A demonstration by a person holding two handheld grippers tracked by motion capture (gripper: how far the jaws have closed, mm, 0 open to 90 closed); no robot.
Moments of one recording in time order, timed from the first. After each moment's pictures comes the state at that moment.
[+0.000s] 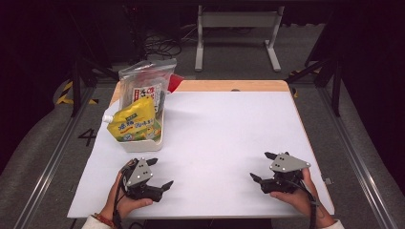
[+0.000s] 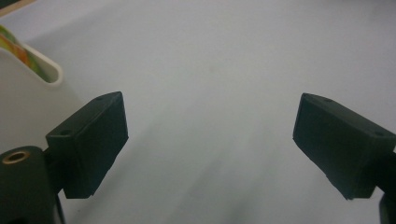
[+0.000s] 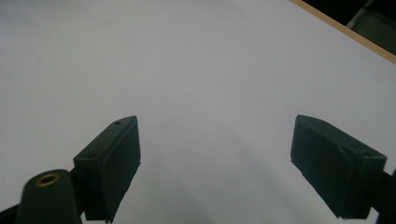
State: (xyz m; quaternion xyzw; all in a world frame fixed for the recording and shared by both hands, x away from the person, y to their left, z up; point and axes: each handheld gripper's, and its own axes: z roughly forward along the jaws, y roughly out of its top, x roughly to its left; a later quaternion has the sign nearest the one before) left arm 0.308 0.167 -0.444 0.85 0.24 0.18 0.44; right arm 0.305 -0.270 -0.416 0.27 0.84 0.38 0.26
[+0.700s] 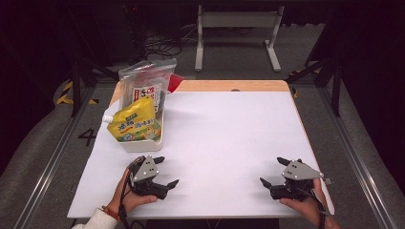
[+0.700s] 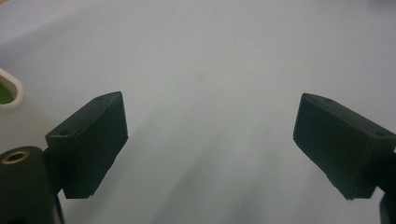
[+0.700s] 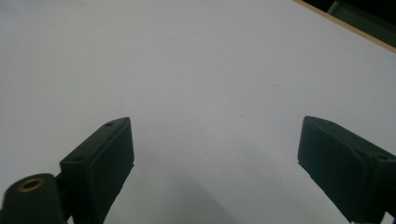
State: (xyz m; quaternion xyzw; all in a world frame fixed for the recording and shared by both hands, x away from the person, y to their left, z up) left arm 0.321 0.156 -0.450 0.85 0.23 0.16 0.45; right arm 0.290 -0.299 -0.433 0.31 0.82 0.39 0.28
